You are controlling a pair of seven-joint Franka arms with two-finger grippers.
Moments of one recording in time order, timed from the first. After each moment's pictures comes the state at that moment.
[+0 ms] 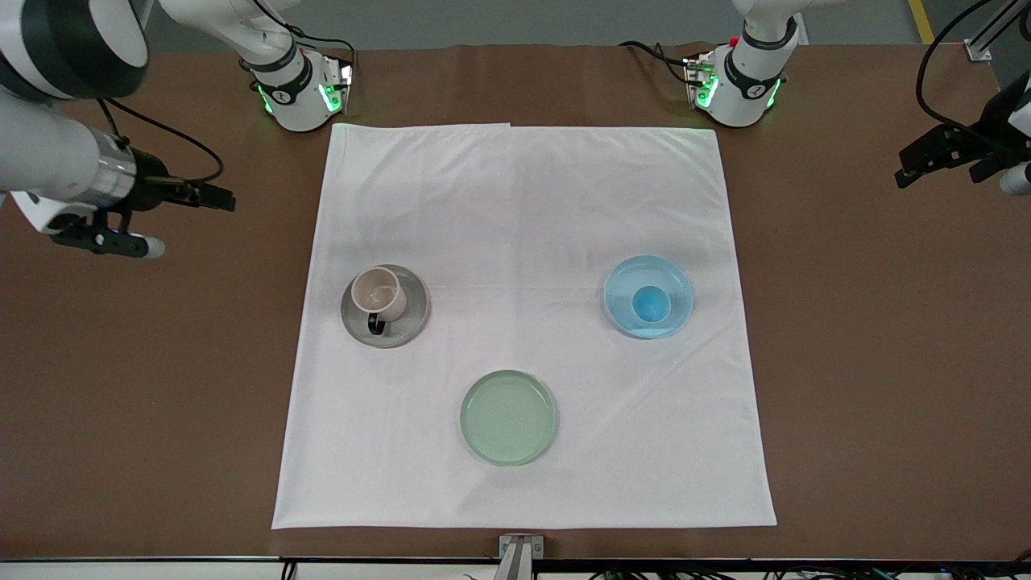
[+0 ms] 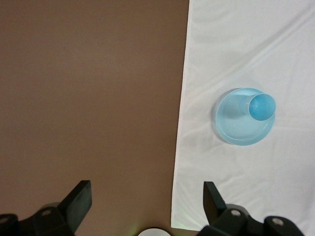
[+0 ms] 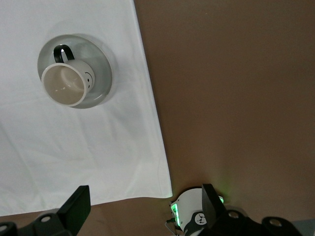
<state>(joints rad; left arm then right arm) 0.12 -0.10 -0.14 -1.65 0.00 1.51 -0.07 0.22 -0.03 -0.17 -1.74 0.07 1.40 0.23</state>
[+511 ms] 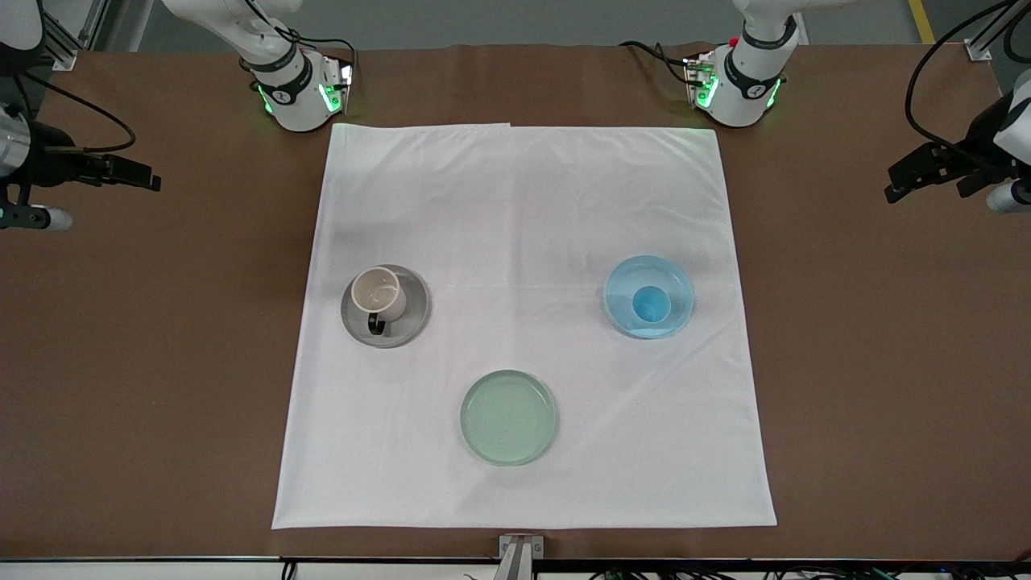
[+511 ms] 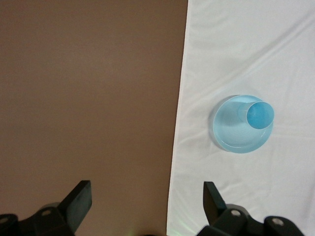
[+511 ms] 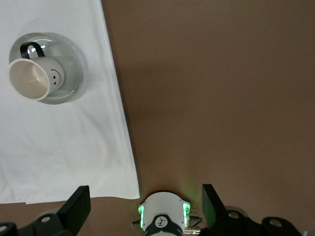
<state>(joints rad) 0.05 -0.07 -0.07 -1.65 0.00 1.55 -0.08 0.06 -0.07 -0.17 -1.78 0.01 1.42 -0.01</state>
